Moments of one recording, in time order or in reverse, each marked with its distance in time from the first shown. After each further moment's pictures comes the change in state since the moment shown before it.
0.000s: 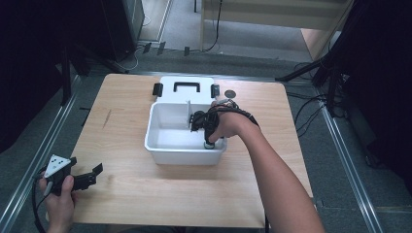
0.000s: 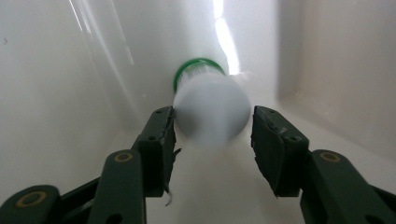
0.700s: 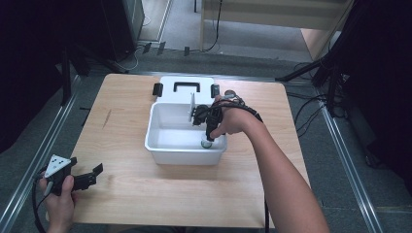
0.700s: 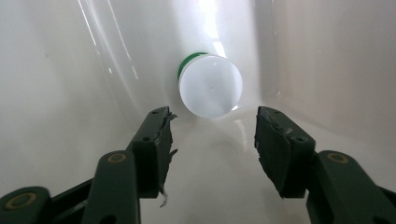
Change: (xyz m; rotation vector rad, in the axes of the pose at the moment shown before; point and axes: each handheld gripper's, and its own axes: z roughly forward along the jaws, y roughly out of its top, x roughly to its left) left arm 0.000 0.000 0.000 0.000 0.000 0.005; right arm -0.004 -0.011 -0.027 -0.085 0.002 0.045
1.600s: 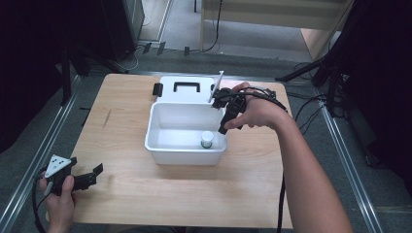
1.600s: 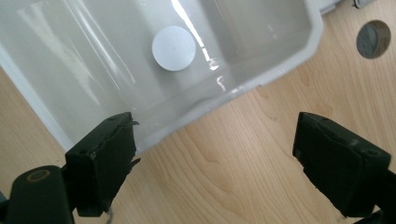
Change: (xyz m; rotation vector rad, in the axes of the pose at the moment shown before) left arm -0.001 0.000 0.000 0.000 0.002 0.001; right arm -0.014 -0.054 -0.062 -0.114 -0.018 0.255
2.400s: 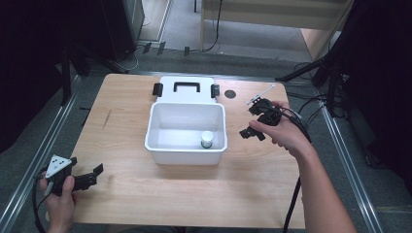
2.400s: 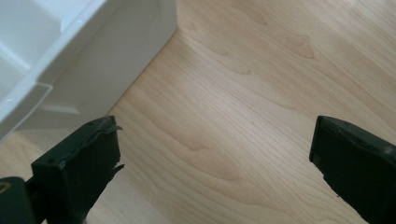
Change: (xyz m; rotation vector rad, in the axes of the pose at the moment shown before) left arm -0.001 0.000 0.000 0.001 0.003 0.006; right arm -0.029 -0.100 0.032 -0.232 -0.023 0.421
